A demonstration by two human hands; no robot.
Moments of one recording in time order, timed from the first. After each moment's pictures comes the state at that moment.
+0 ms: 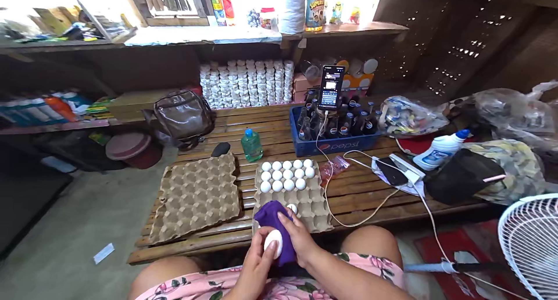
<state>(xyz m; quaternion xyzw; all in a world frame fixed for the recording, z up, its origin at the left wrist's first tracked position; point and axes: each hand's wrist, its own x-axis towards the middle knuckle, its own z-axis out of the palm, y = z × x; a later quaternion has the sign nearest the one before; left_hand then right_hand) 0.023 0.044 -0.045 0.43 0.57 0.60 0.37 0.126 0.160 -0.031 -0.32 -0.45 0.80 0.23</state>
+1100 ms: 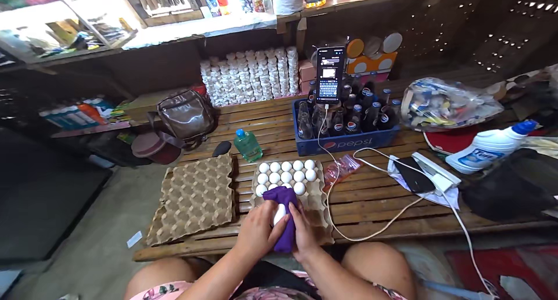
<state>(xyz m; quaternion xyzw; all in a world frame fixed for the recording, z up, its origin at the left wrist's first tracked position) 0.013 0.160 -0.039 0.64 0.71 0.30 -0.05 0.135 0.221 -0.058 -0.27 -0.30 0.85 0.35</state>
